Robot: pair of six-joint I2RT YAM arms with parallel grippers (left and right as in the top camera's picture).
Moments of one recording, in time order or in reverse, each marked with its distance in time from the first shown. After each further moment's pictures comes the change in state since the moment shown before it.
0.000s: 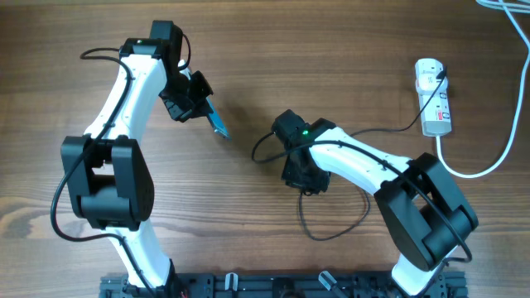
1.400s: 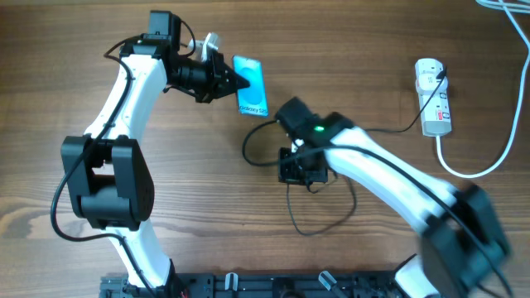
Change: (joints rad) left arm -0.002 0.000 0.000 0.224 0.679 0.211; right arm -0.002 -0.202 0.064 -0.068 -0.176 -0.267
